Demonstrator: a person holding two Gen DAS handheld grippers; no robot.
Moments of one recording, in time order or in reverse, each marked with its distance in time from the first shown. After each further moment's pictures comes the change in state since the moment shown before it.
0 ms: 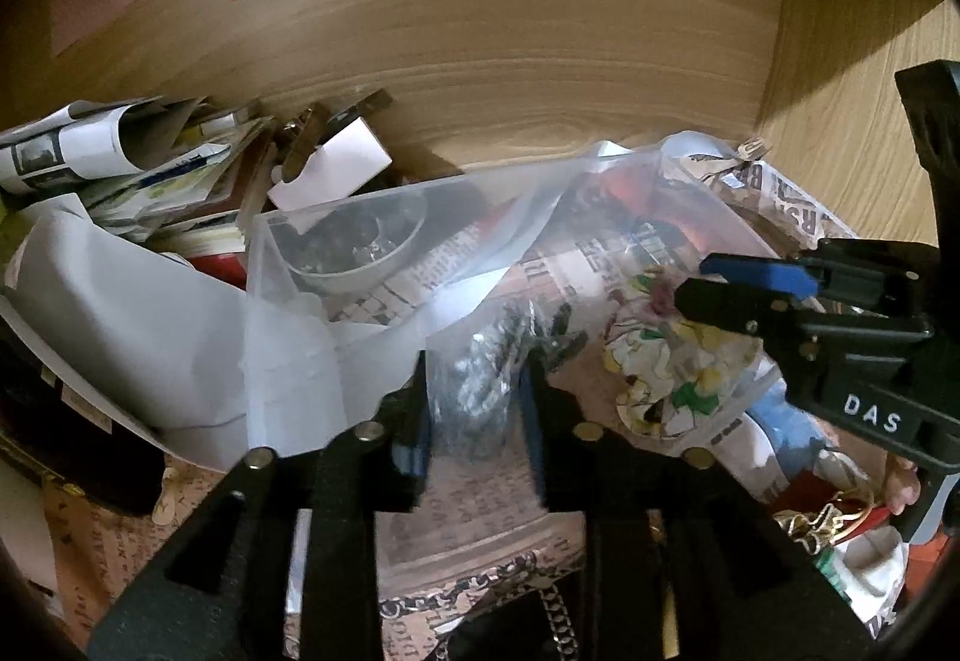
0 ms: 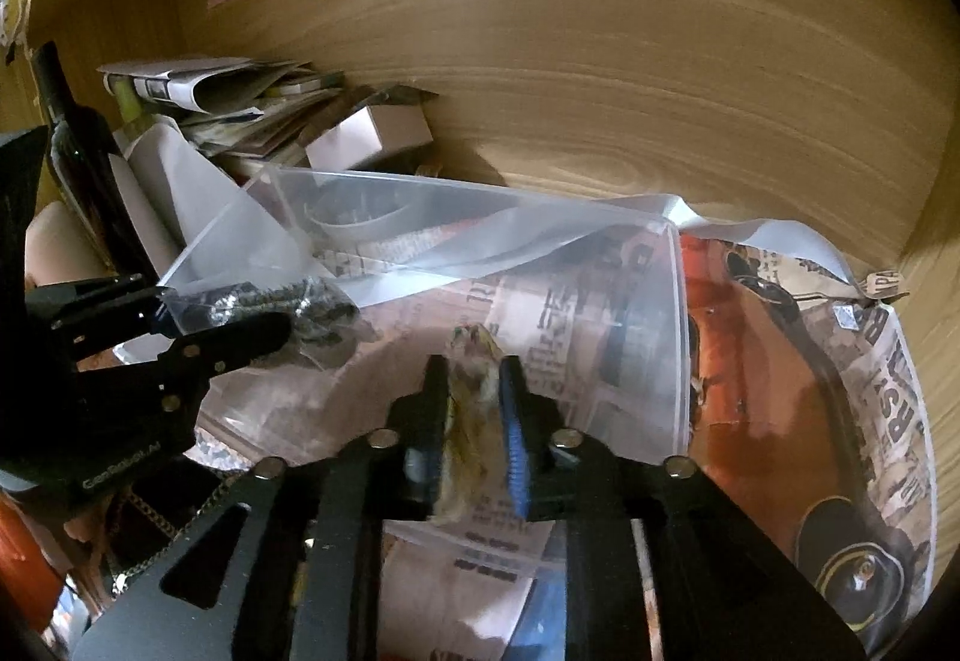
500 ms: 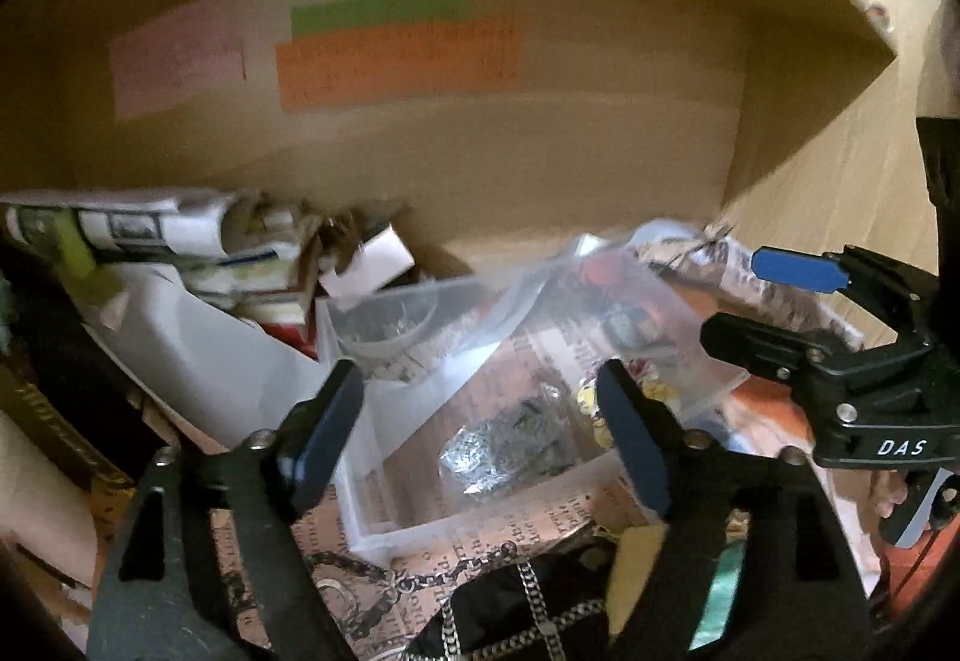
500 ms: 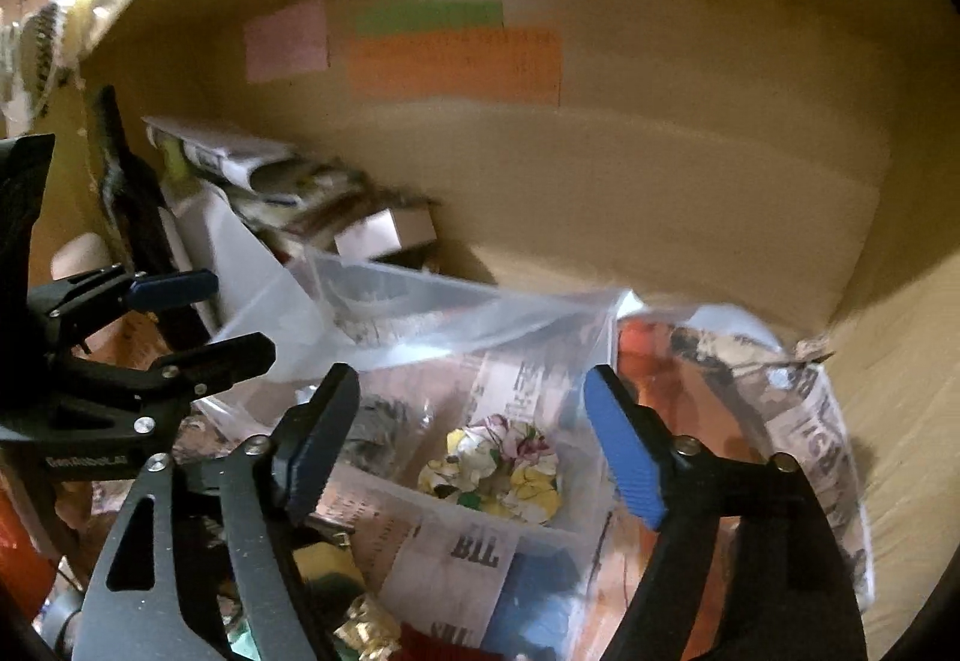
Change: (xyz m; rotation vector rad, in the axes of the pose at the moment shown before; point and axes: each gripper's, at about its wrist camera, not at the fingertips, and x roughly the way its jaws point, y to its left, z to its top) left arm -0.084 0.001 0.003 -0.009 -0.203 -0.002; right arm -0.077 0.014 0.001 -0.051 -0.209 -0.055
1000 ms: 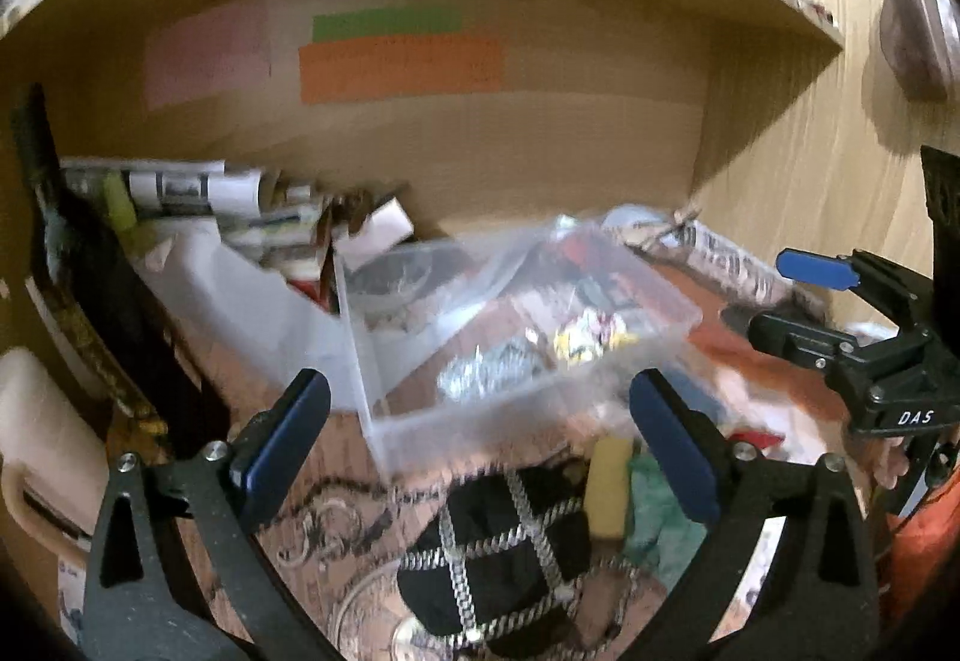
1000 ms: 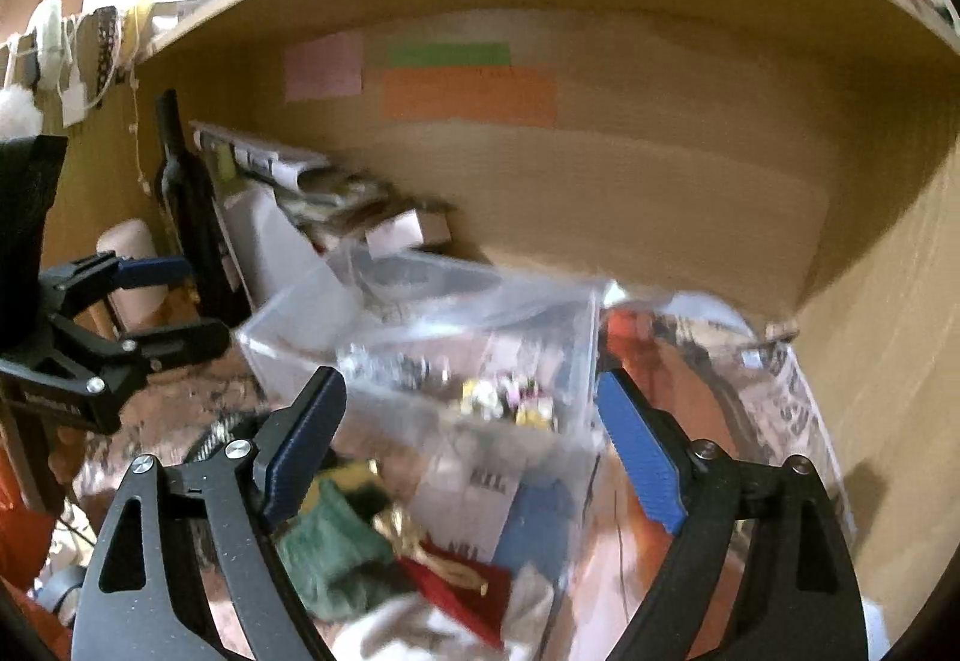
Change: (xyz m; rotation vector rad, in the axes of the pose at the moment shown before) left arm -0.040 0.001 -0.042 -0.002 0.016 -0.031; right arm -0.051 0.009 -0.040 -0.009 -0.037 -0.006
